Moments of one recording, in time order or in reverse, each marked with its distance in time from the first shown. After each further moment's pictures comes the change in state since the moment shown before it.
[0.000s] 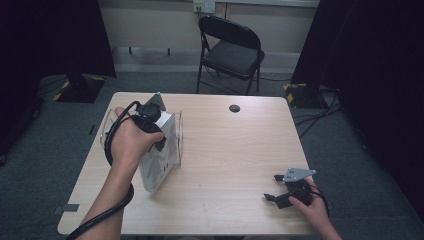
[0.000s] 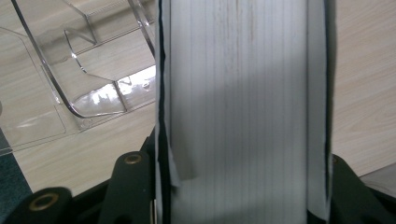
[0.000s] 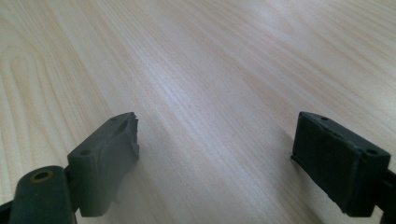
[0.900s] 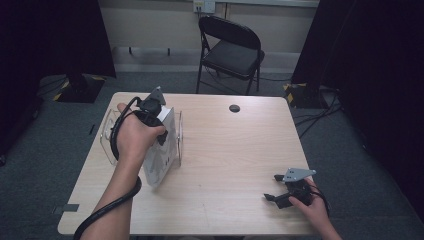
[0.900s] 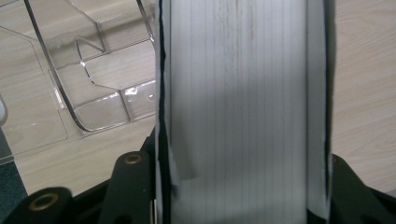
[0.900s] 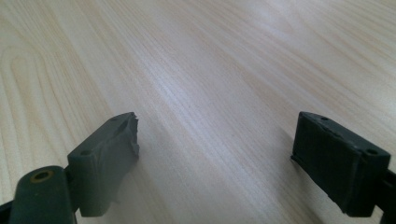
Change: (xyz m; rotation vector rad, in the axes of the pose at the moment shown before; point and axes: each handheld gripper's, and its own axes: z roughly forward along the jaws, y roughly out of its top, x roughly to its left) left arm 0.004 0.016 0.006 -0.015 0.015 -0.076; right arm 0.000 0.000 0.000 0.002 -0.003 0.000
